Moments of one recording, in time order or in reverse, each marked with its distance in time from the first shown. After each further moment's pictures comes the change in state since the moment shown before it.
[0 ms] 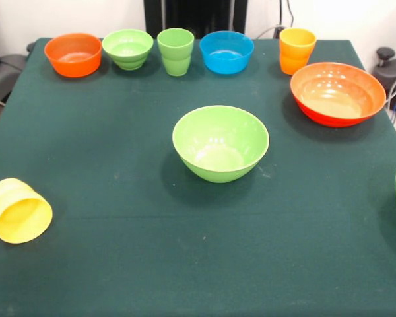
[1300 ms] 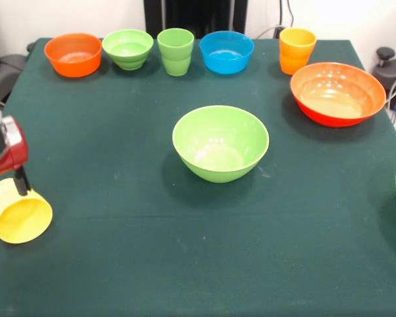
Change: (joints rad) arm 0.000 0.101 -0.072 -0.117 0.072 0.000 0.180
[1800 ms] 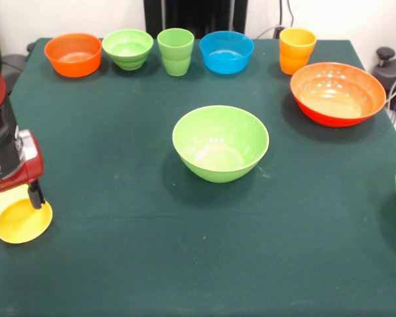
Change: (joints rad) arm 0.007 0.018 -0.021 -0.027 0.027 0.000 0.082
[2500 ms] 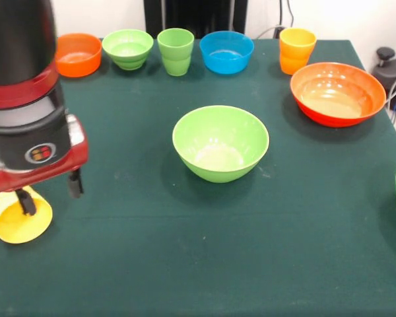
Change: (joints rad) arm 0.113 -0.059 0.027 0.115 -0.003 0.000 0.000
